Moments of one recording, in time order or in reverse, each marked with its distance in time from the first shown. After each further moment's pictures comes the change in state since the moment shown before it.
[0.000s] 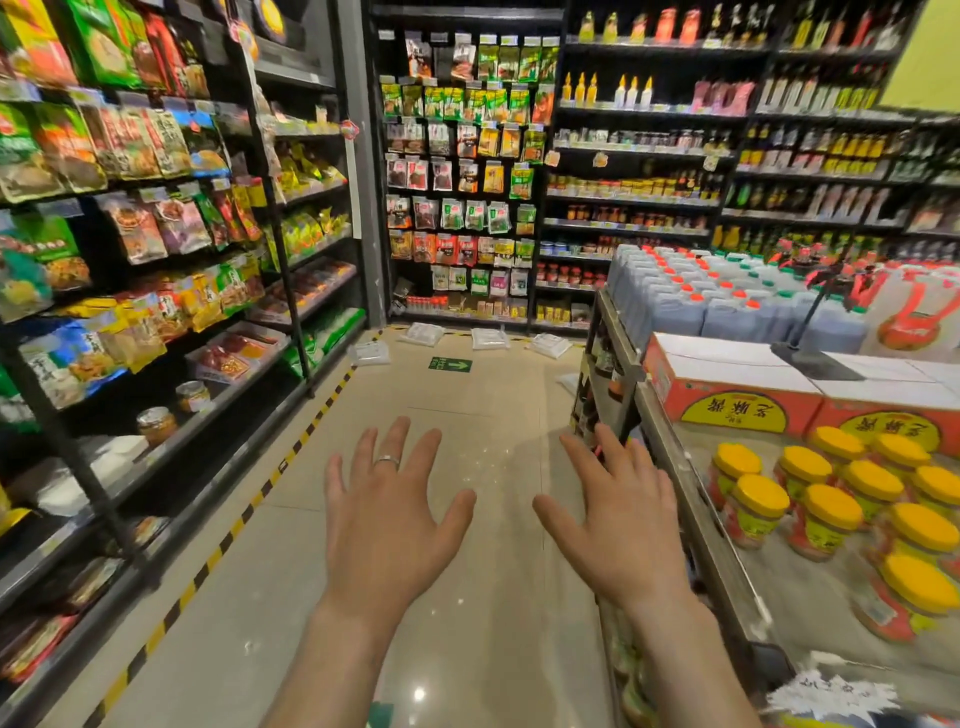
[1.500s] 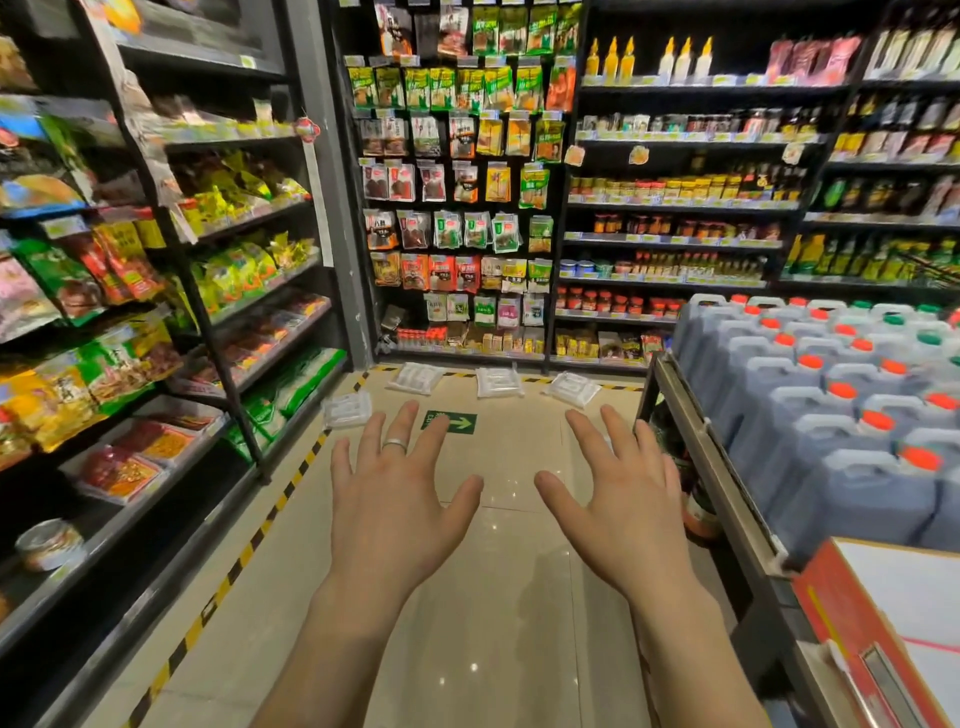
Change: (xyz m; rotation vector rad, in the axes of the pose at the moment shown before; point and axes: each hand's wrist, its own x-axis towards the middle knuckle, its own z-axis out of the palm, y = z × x) left_hand 0.665 0.025 0.291 0.072 -0.036 0.013; right_hand 0.695 0.073 0.188 0.096 0.020 0.006
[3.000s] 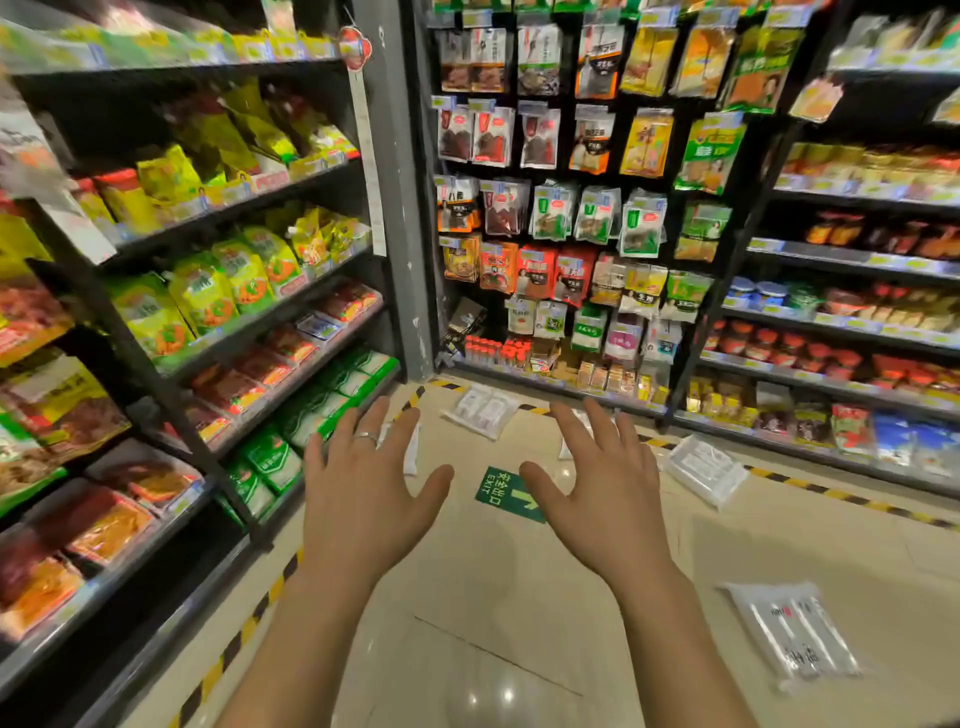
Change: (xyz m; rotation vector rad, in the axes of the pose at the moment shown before) left_hand 0.700 -0.168 0.319 0.076 -0.057 -0.263; right_hand 0.760 -0.045 0.348 0.098 -0.206 -0.189
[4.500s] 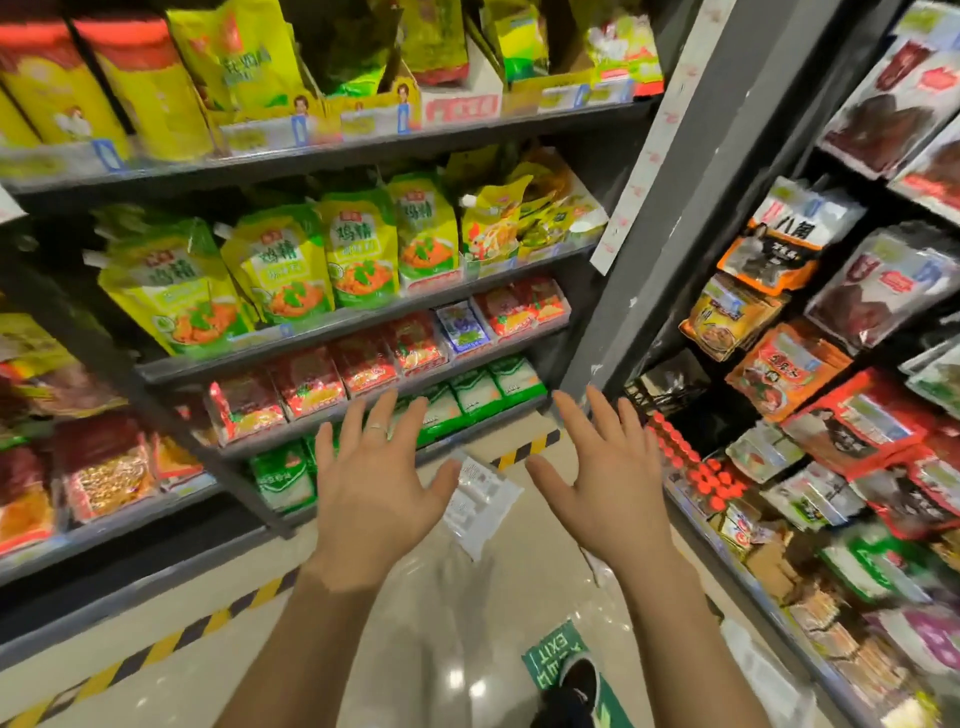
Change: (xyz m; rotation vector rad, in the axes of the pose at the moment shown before) left_hand 0.579 -0.209 0.252 0.060 -0.062 -0.657; right_hand 0.717 -0.142 0.338 -0.029 -0.365 -0.609
